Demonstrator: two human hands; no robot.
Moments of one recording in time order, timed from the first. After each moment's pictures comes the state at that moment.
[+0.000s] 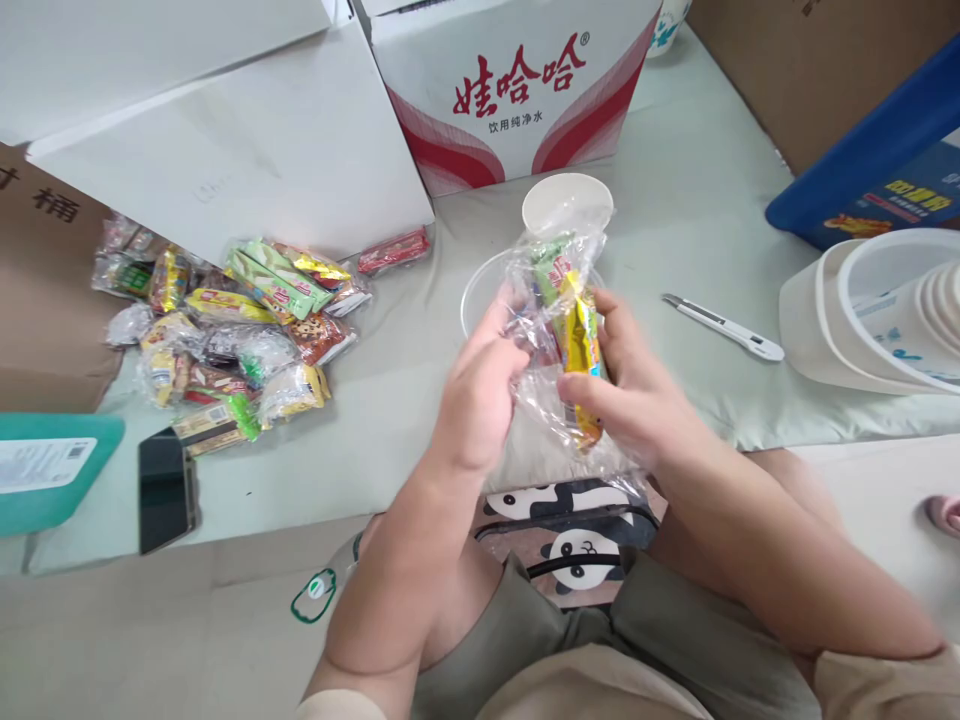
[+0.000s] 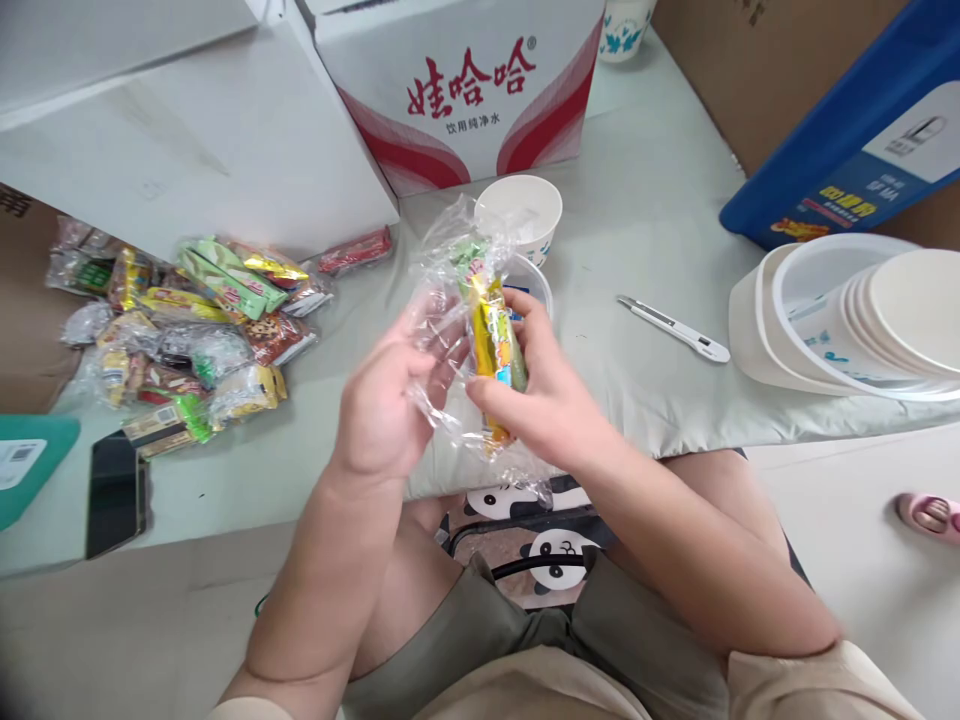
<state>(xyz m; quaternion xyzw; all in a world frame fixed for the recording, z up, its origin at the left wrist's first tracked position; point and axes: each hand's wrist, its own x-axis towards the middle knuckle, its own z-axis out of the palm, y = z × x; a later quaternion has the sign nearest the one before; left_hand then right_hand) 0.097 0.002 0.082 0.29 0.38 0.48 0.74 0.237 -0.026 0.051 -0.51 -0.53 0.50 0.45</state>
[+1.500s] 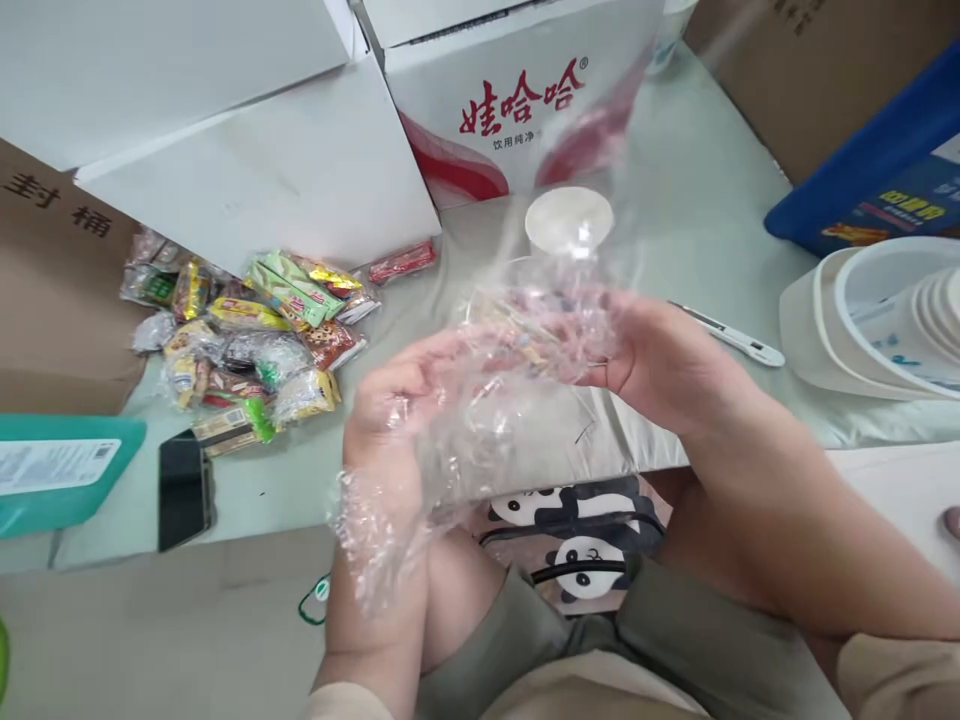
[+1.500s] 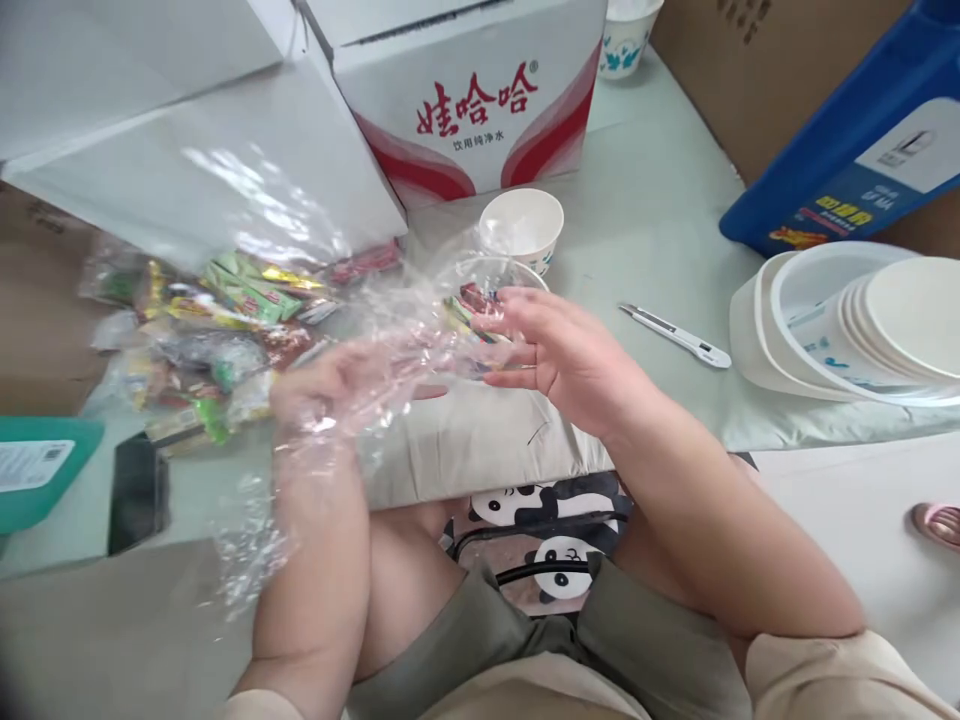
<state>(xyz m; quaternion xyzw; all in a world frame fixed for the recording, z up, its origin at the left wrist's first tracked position) 0.006 0.043 0.058 0.47 0.24 0.32 0.79 0.258 0.000 0.080 -0.44 -0.32 0.69 0.48</state>
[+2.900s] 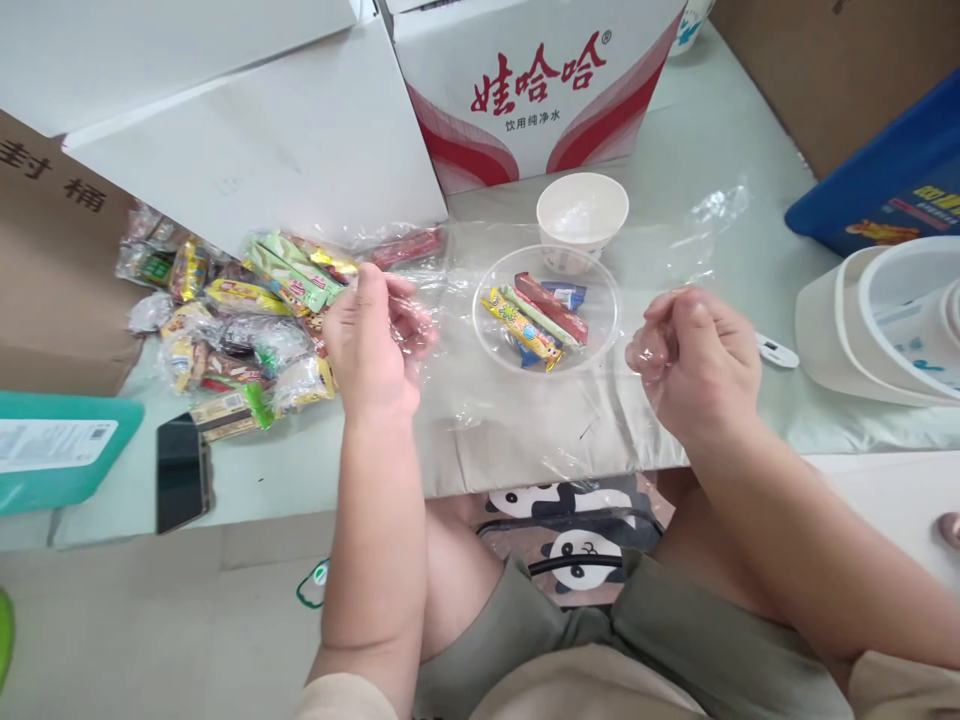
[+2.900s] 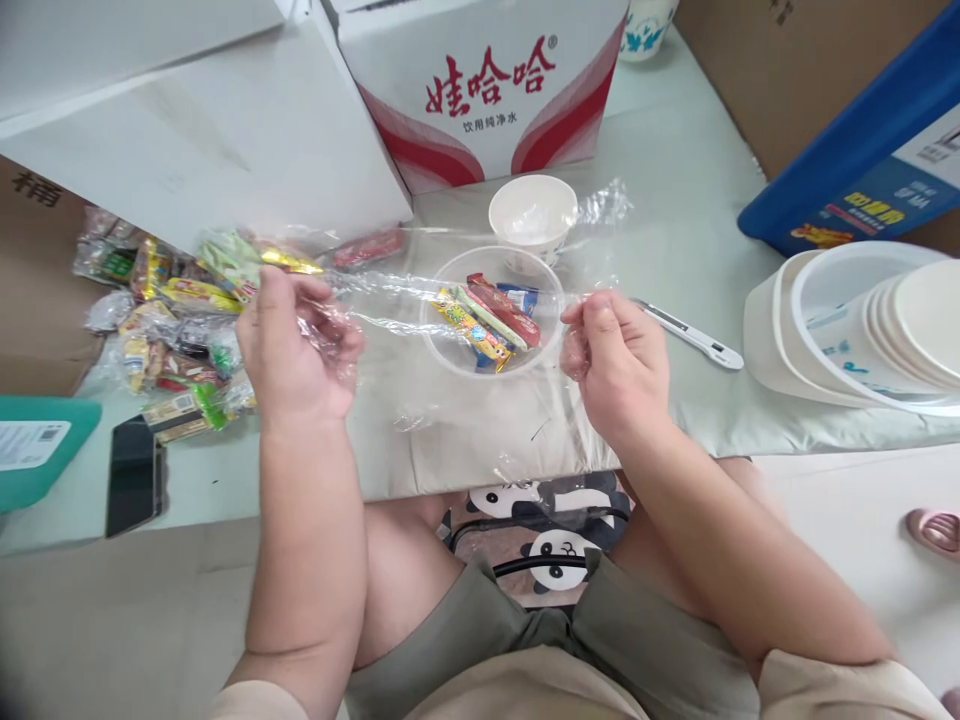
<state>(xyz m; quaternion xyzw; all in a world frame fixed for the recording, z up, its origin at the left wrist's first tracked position) 0.025 0.051 0.071 0.40 0.49 0.63 0.46 0.264 -0.009 0.043 -0.49 -0.36 0.44 0.66</state>
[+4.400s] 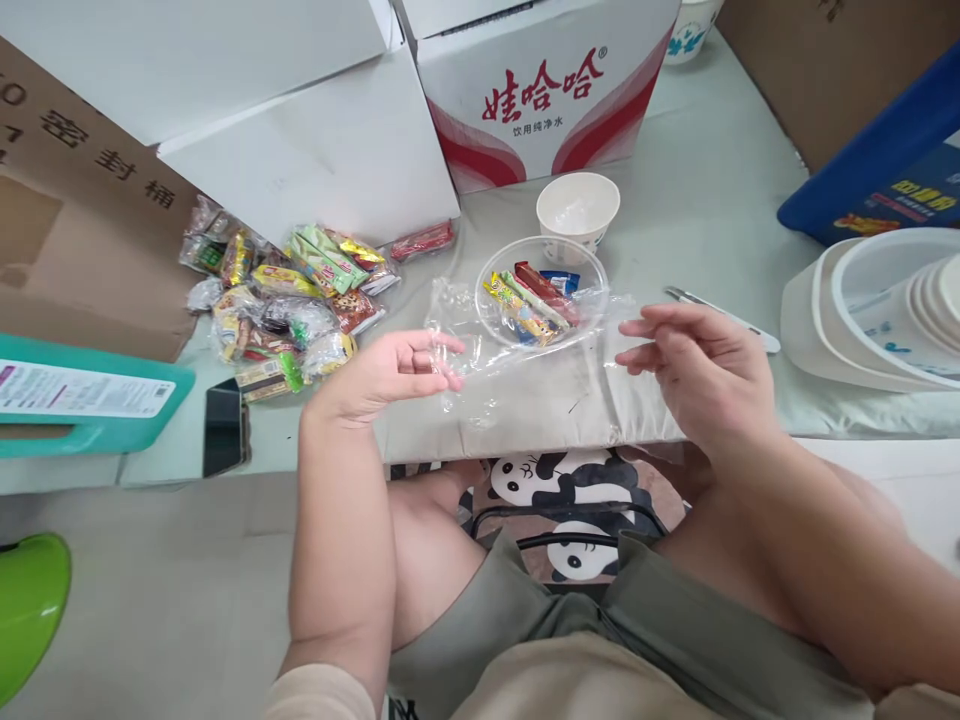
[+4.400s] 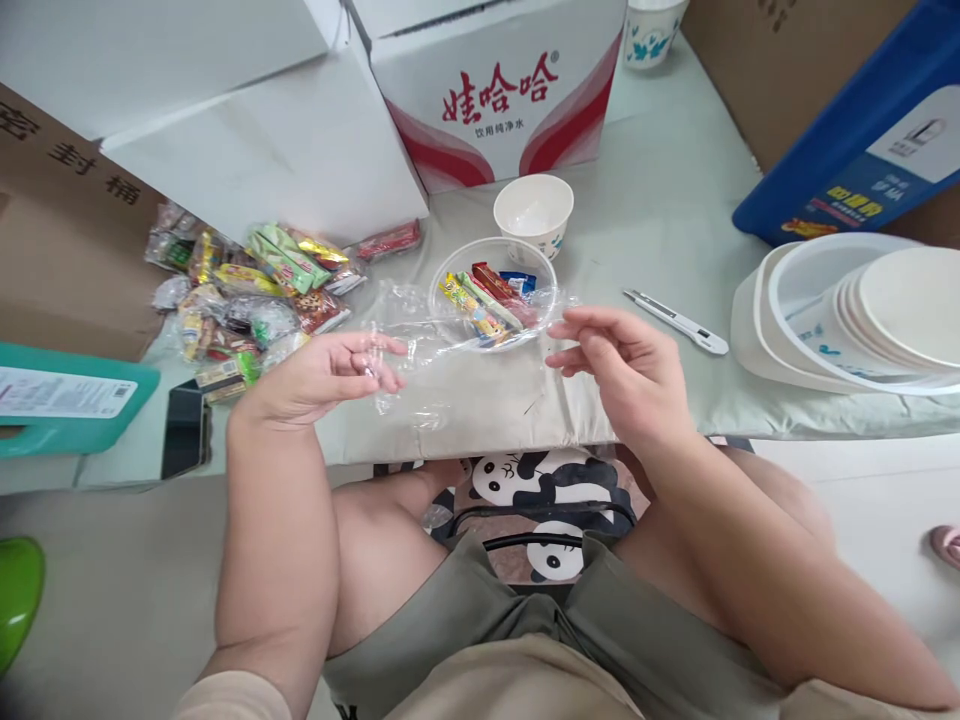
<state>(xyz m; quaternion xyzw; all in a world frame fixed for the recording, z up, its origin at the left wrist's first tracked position) -0.024 0.009 0.090 0.56 0.48 0.22 0.64 0.292 -0.055 0.044 -0.53 -0.42 0.45 0.59</state>
